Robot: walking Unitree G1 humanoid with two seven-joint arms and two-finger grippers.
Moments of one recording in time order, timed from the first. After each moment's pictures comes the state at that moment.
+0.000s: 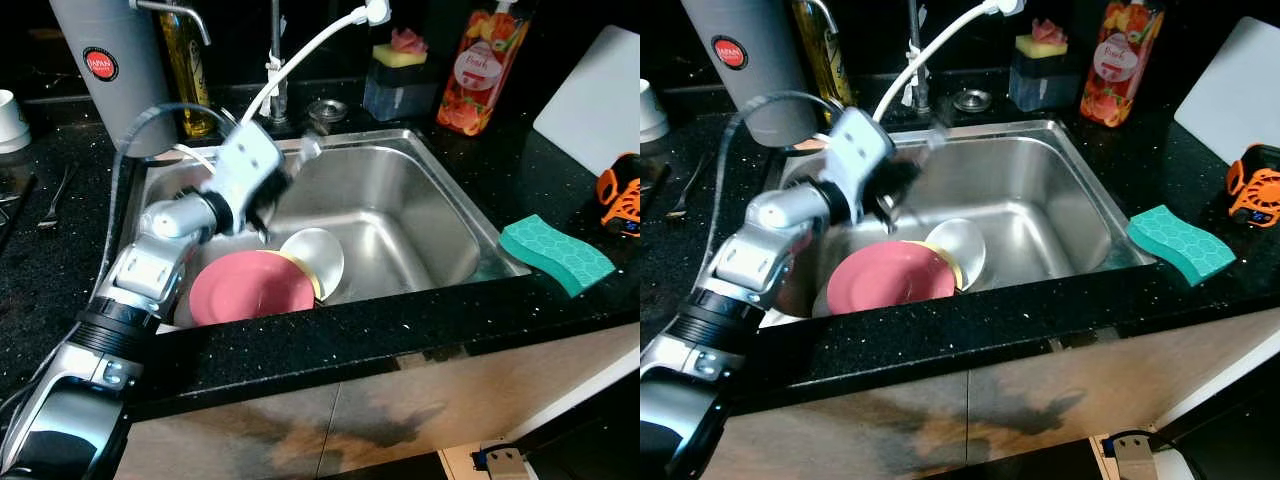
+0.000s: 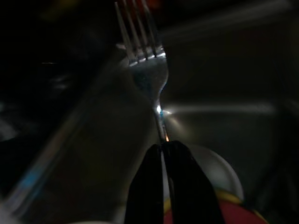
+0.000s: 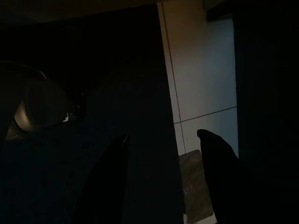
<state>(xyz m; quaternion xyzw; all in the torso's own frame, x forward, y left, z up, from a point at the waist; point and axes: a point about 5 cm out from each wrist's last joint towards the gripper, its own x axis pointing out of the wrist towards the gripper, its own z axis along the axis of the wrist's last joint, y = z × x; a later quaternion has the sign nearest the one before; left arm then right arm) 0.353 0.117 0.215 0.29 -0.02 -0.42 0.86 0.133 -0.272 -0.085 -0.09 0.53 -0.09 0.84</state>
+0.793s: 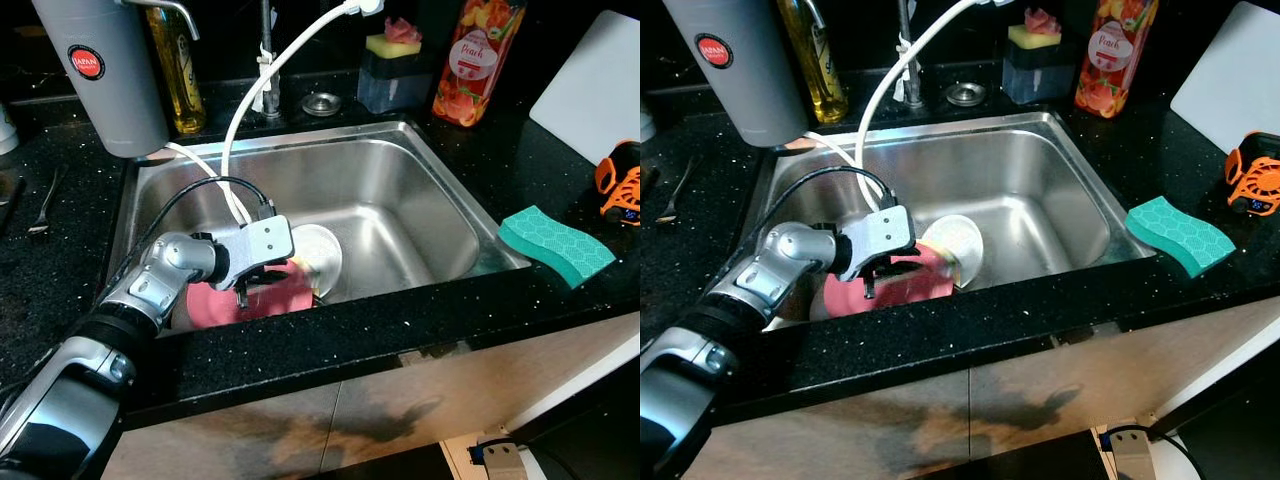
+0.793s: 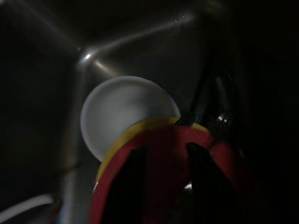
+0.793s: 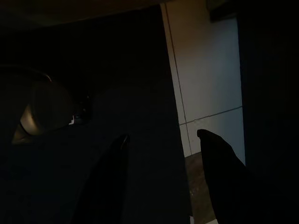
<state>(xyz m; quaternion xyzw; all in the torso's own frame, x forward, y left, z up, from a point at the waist) 0.354 0.134 0.160 0.37 0.10 -0.52 0.76 0.135 -0.270 -0.086 -0.09 0.53 -0.10 0.84</state>
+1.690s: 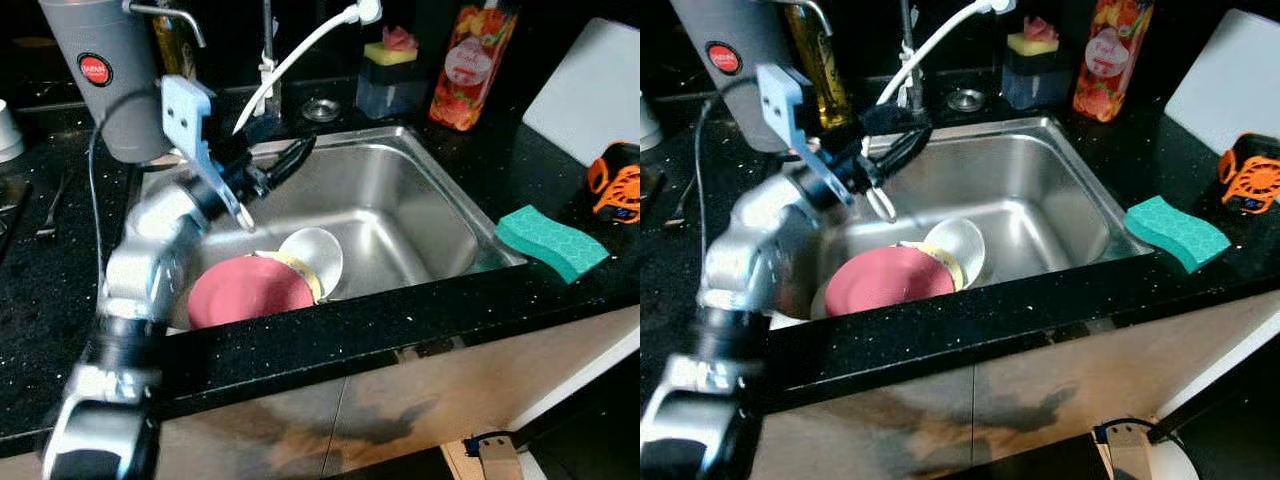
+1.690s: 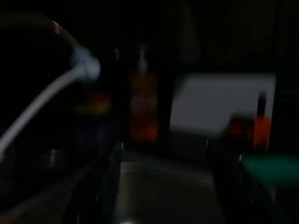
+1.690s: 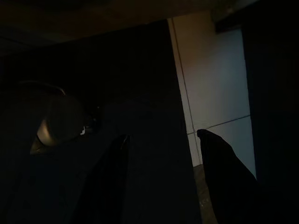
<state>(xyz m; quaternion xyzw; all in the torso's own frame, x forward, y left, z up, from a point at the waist) 0.332 0.114 0.262 -0.05 -0.18 -0.40 0.89 0.144 -0.266 -0.083 -0.08 0.51 -0.08 0.85</state>
